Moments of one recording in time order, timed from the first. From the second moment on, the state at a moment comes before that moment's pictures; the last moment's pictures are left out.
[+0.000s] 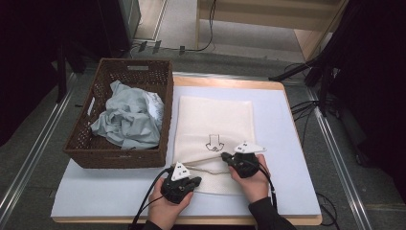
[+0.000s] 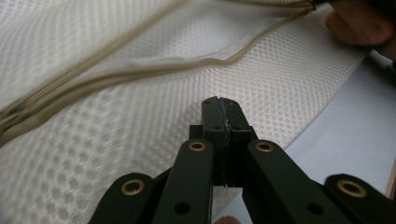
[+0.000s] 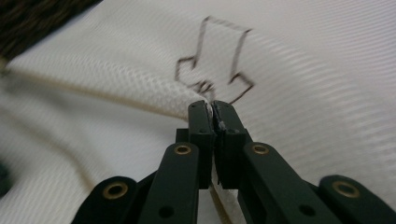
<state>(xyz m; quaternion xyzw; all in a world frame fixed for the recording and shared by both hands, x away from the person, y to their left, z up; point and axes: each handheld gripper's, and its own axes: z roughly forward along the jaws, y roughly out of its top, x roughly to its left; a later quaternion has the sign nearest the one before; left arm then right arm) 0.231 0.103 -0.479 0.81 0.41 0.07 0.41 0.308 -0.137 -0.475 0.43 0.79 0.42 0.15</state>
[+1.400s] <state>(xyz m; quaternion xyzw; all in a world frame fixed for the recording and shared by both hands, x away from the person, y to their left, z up) 0.232 0.103 -0.480 0.81 0.41 0.07 0.41 0.292 -0.152 -0.448 0.40 0.76 0.49 0.15</state>
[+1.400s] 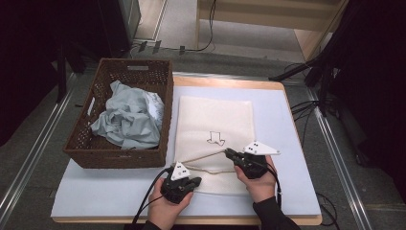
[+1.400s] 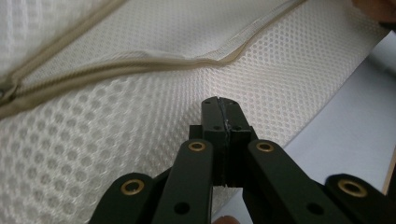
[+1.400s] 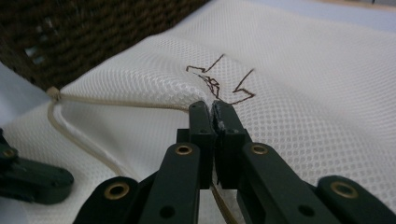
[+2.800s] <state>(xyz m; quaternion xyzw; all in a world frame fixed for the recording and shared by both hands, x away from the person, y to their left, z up) 0.243 0.143 -0.371 0.75 0.40 0.18 0.50 0.290 -0.158 -0.446 0.41 0.74 0.51 0.14</state>
